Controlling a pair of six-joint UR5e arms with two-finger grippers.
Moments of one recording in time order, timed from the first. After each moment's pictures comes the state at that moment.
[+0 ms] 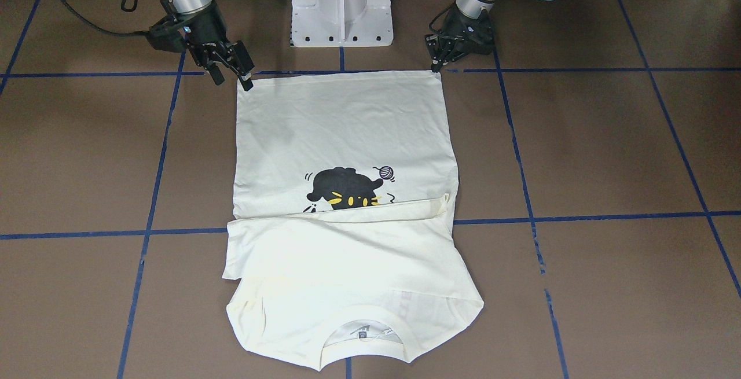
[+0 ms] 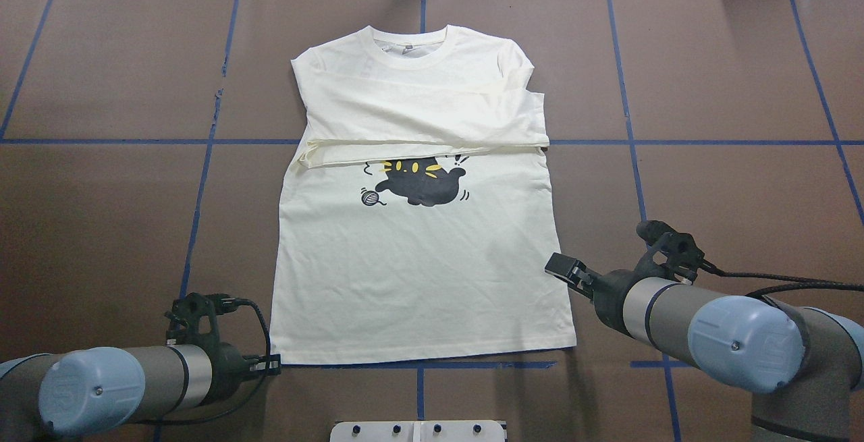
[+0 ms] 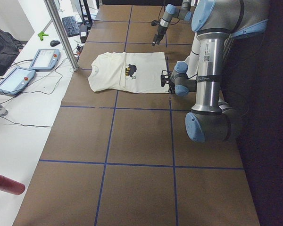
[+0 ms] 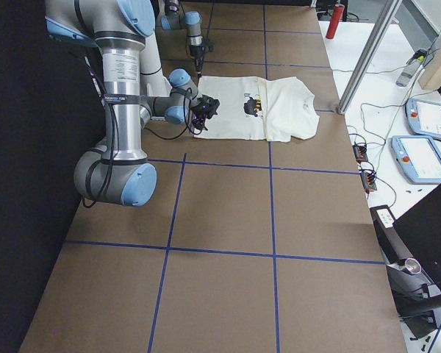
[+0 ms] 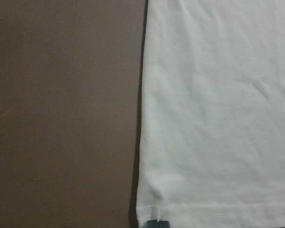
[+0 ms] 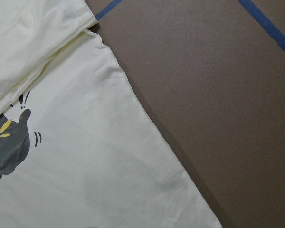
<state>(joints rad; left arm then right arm) -0.14 -1.59 -1.99 -2.21 -1.57 -1.58 0.25 -1.55 2.14 -1.13 1.42 1.95</state>
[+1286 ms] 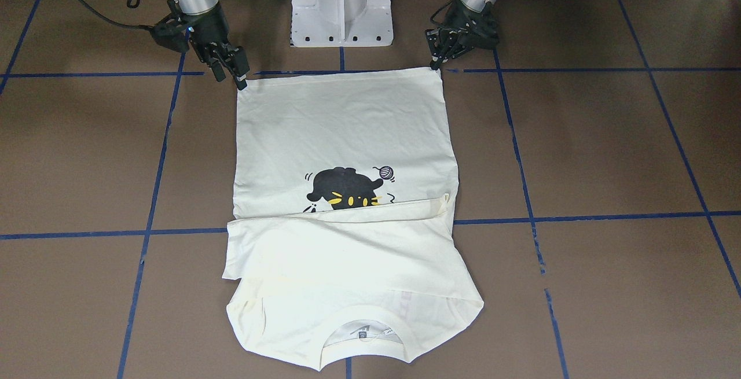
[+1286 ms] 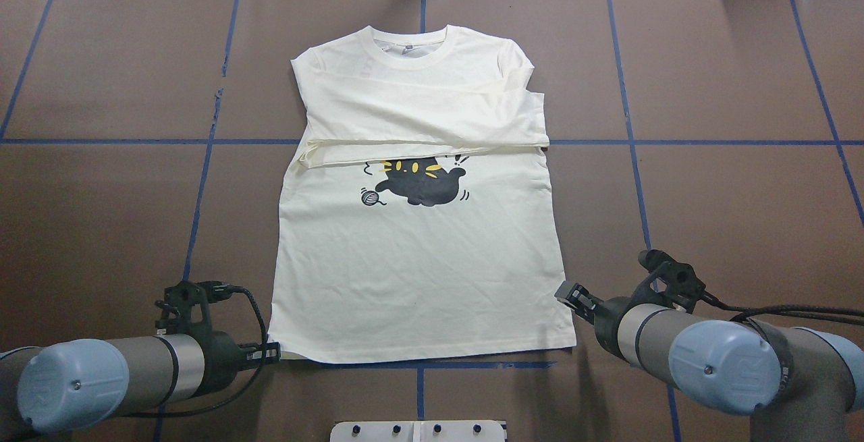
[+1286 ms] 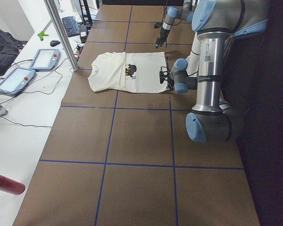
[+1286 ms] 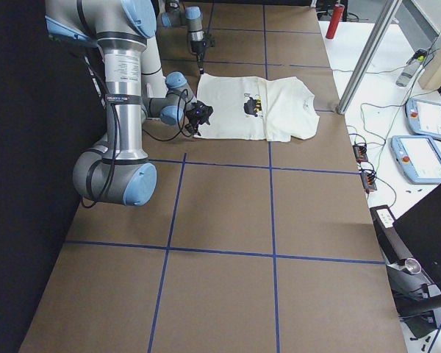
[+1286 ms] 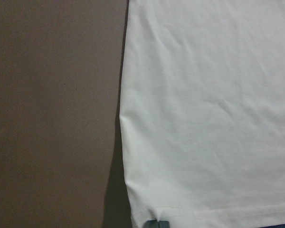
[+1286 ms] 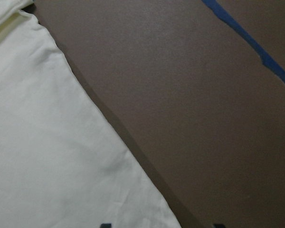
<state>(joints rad) -0.16 -1.58 -2.04 -2.21 -1.55 -1.57 0.18 -1.57 2.13 -1.24 1.42 2.08</state>
